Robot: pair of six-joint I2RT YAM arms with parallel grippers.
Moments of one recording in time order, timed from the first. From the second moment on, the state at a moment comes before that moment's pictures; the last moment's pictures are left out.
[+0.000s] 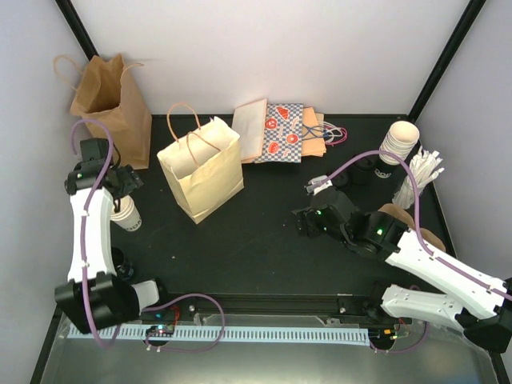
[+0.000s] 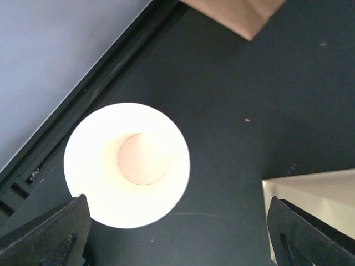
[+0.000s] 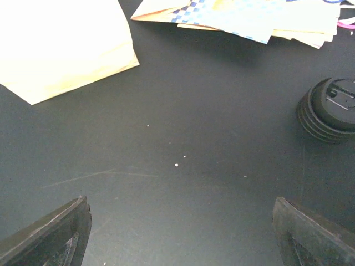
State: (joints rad) left arm 0.30 1.15 1.20 -1.02 -0.11 -0.39; right arm 0.96 0.98 1.00 -0.80 0.35 0.45
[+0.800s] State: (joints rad) left arm 0.31 1.52 1.30 -1.08 -0.21 -0.48; right arm 0.96 1.02 1.05 -0.87 0.28 0.42
